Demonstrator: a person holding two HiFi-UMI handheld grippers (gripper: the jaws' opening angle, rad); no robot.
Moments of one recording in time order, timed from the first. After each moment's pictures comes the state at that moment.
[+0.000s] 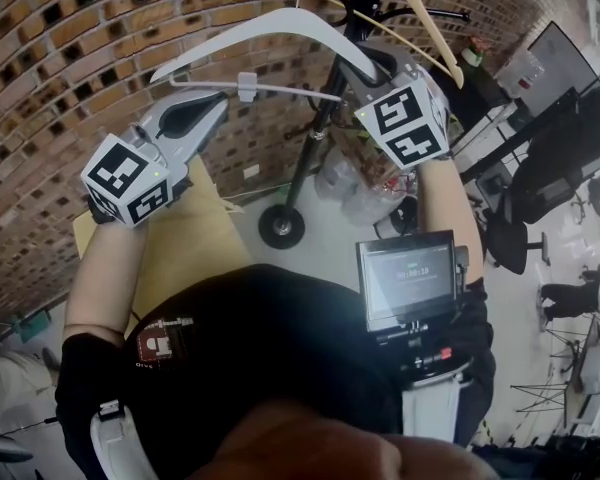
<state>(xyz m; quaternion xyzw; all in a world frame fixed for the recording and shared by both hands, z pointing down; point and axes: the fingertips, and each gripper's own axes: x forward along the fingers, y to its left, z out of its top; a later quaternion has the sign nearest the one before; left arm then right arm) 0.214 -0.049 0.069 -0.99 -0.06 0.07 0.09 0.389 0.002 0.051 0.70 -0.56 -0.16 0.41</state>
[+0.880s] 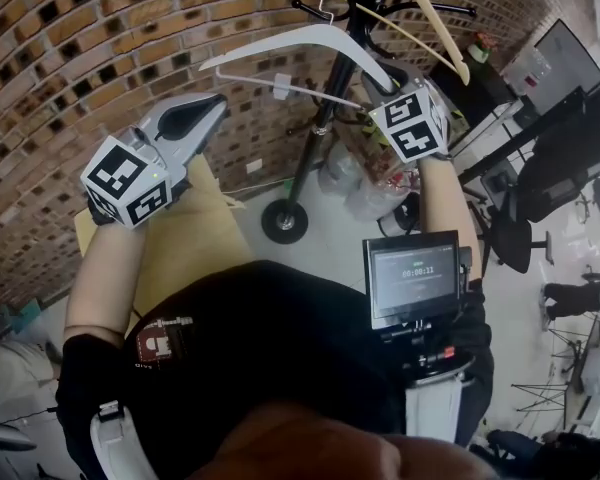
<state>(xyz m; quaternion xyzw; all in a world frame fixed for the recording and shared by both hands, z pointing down) 0.216 -0.052 0.083 -0.99 -0.05 0.05 0.08 0.467 0.016 0.117 0.73 -0.53 -0.09 0.42</state>
